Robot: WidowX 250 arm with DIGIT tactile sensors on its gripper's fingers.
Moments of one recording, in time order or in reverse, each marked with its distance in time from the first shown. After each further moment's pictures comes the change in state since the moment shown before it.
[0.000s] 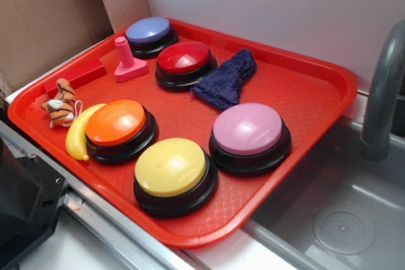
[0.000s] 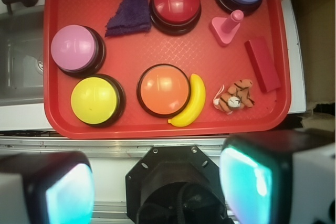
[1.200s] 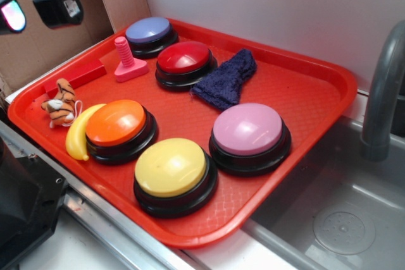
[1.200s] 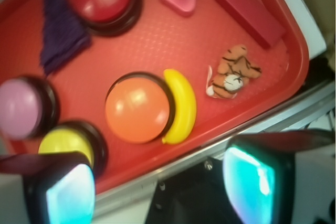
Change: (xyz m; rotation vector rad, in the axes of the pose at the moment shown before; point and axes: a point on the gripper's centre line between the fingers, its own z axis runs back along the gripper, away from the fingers) arm 0.022 0.051 -0.079 -0.086 0.007 0.540
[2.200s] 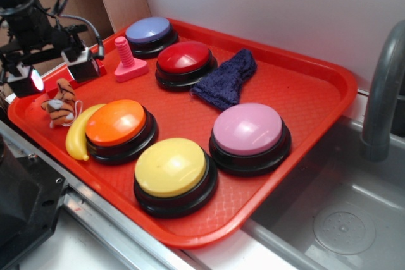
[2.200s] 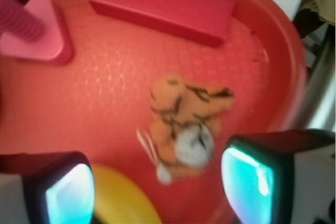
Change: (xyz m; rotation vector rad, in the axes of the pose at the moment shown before) arm 0.047 0.060 -0.095 0.106 -0.114 0.406
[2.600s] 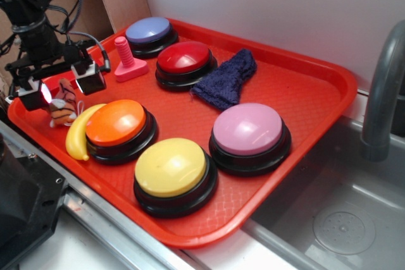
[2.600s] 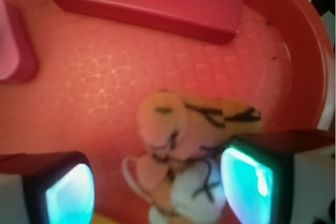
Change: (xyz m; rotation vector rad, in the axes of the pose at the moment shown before) arm 0.008 0.007 -0.022 0.016 0.021 0.066
